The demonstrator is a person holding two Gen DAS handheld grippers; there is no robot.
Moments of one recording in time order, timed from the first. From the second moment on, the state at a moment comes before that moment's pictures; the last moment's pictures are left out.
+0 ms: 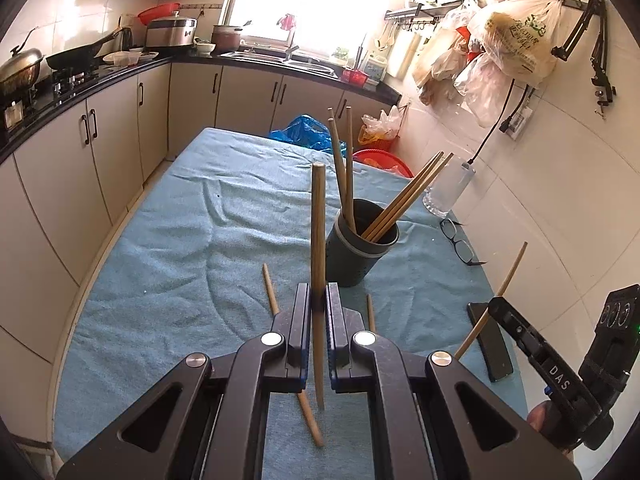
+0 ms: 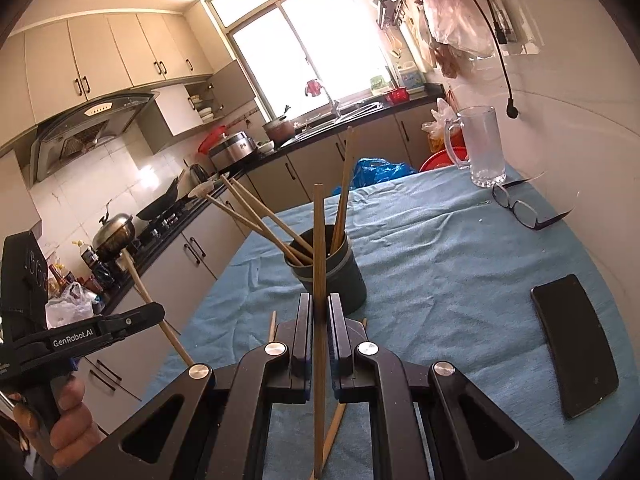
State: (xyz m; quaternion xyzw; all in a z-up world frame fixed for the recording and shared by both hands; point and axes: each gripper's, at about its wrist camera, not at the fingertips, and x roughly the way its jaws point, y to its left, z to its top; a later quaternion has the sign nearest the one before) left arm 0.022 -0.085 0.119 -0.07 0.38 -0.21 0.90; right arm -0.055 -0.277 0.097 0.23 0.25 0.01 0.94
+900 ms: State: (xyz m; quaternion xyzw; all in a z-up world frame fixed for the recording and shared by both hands) left arm 0.021 -0.090 0.132 -0.07 0.37 -0.22 0.90; right arm -0.065 -0.285 0.119 0.24 0.22 0.00 0.95
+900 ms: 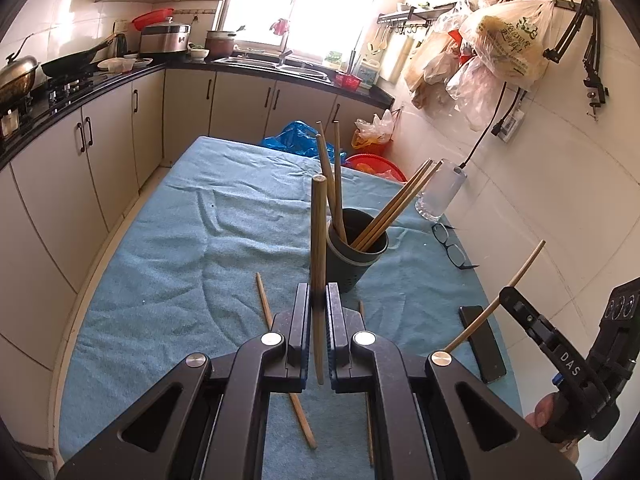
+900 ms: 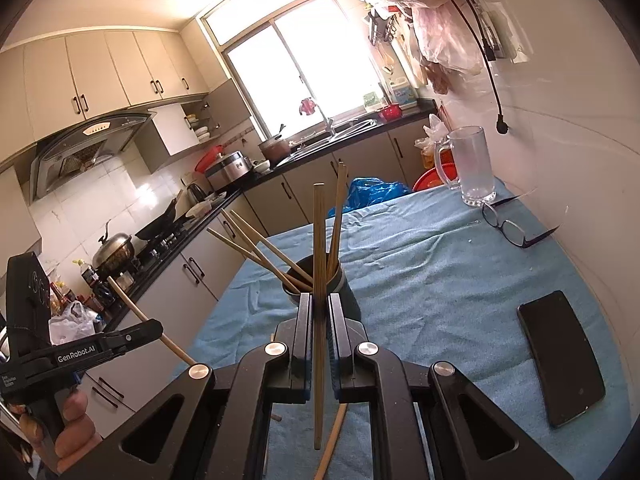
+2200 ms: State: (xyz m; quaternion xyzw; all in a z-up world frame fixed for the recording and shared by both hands) left arm 0.031 -0.104 0.135 -0.04 0.37 -0.21 0.91; right arm -0.053 -0.292 0.137 0.24 0.20 0.00 0.95
